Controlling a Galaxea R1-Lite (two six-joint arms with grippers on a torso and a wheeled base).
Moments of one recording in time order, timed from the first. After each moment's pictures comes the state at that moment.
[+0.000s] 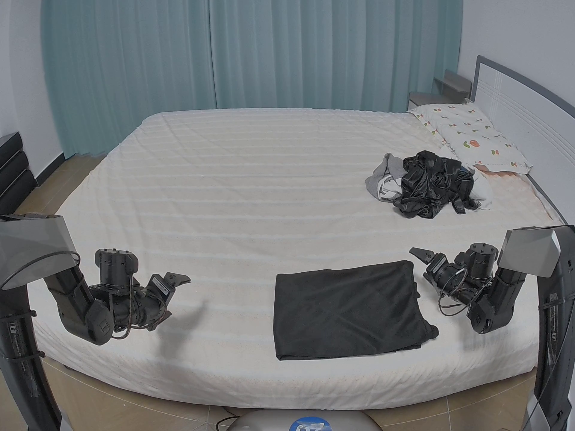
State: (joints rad) left arm -0.10 2.17 -0.56 -0.96 -0.22 -1.02; right arm 0.04 2.49 -0.77 -1.44 0.26 0.92
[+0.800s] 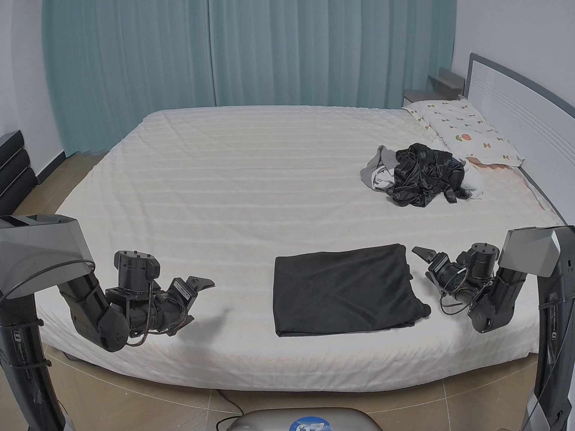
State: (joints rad) left arm -0.20 2.17 -0.58 -0.96 -0.22 -1.08; right arm 0.03 2.50 -0.79 -1.45 0.26 0.92
